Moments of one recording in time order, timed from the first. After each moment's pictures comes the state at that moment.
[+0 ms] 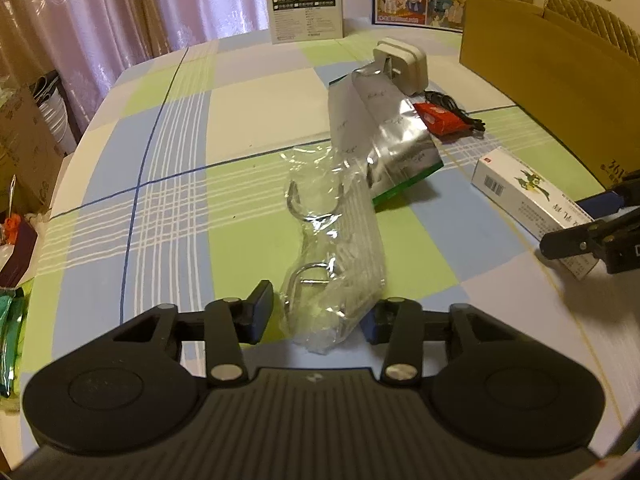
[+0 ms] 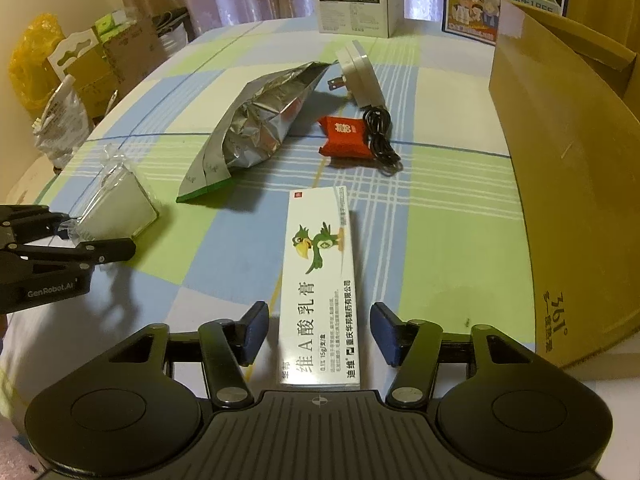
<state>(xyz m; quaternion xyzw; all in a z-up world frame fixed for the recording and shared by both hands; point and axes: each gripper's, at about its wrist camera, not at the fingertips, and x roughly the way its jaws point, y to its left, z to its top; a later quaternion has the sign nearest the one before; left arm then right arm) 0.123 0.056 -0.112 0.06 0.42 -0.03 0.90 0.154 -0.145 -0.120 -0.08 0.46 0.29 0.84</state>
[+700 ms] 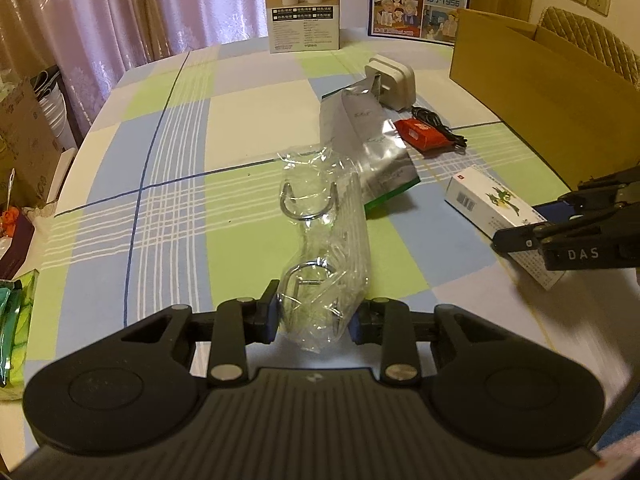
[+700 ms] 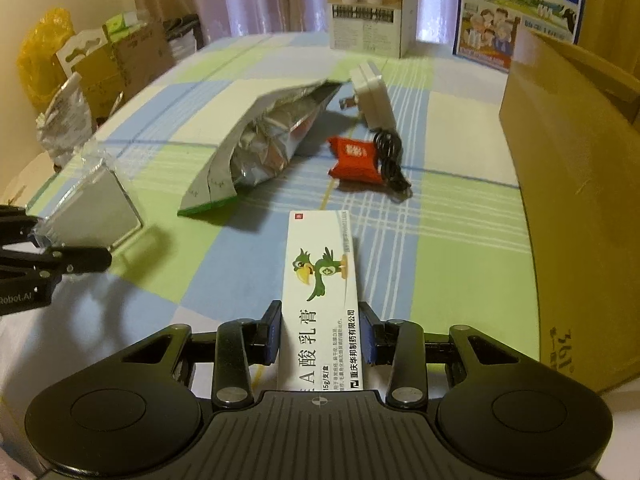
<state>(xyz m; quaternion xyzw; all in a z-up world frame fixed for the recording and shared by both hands) 0.108 0.051 -0.090 0.04 0.42 -0.04 0.90 0.157 -0.135 -0.120 -0.10 0.43 0.29 0.85</state>
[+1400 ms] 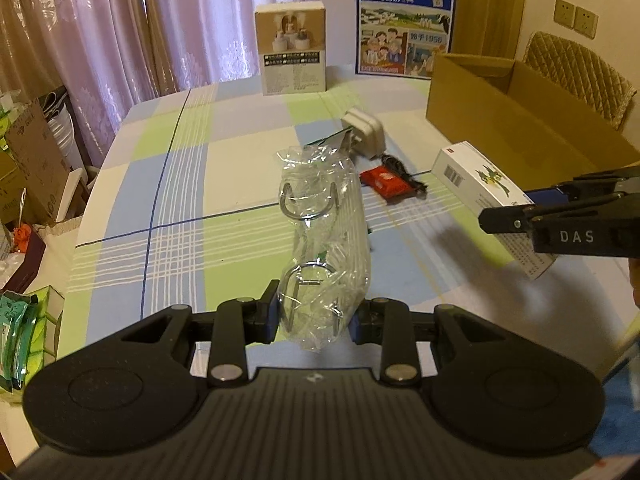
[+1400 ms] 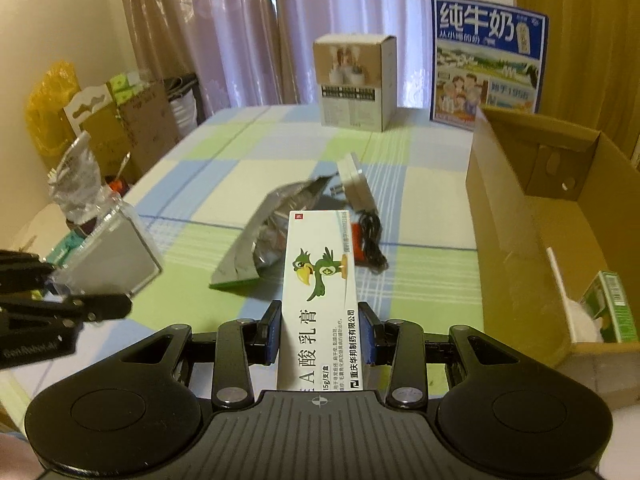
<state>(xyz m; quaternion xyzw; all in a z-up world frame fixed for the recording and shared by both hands) 0.082 0.019 -0.023 0.04 0.40 -0.03 0.92 0.130 -0.156 -0.041 -0.06 0.37 0.29 0.88</state>
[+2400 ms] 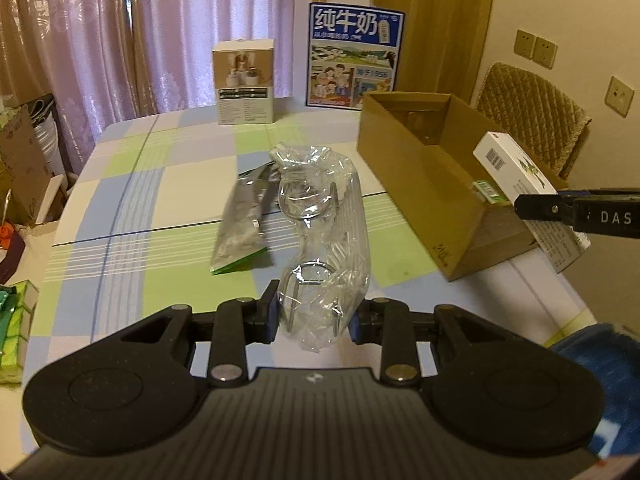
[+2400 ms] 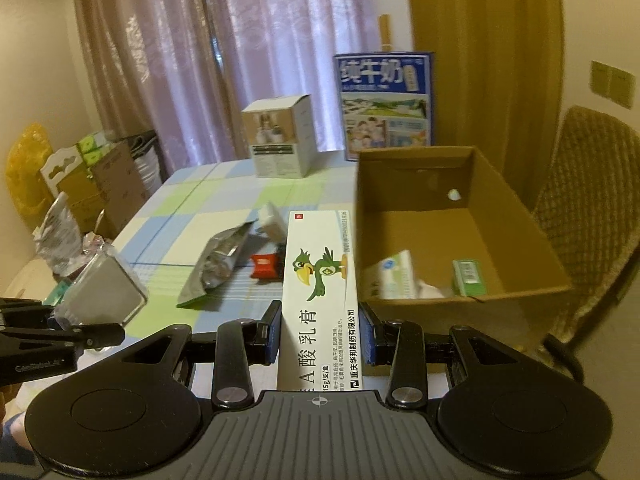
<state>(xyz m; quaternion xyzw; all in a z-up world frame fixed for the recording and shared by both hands) 0.029 -0.060 0.028 0.00 0.37 -0.06 0.93 0.073 -0.290 0.038 -0.01 0.33 0.23 0.92</state>
